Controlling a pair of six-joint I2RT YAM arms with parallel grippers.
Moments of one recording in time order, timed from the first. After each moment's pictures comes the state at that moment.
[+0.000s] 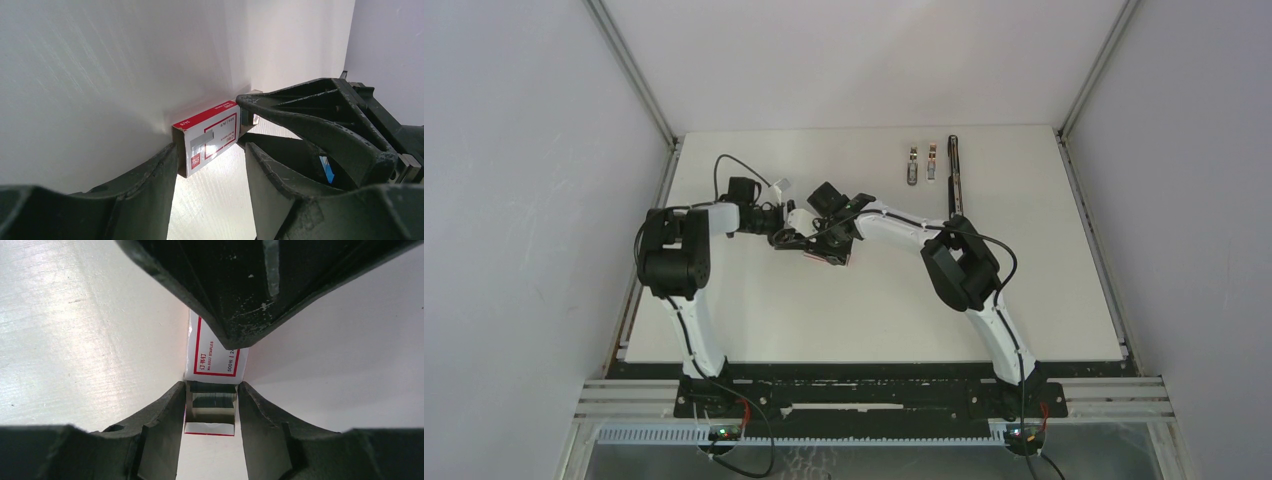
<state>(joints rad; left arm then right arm) -0.07 2.01 1.17 -0.26 0.92 -0.21 0.82 2.28 1.83 -0.68 -0.17 -0.55</state>
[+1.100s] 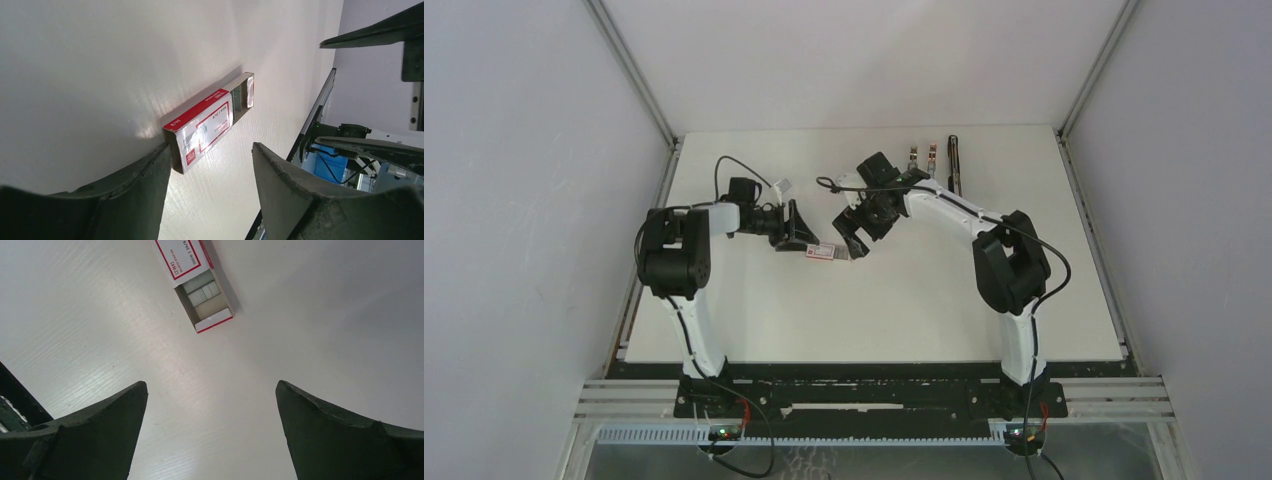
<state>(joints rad) -0.07 2.02 1.17 -0.27 0.95 -0.23 0.64 2.01 1.67 -0.76 -0.31 -0.24</state>
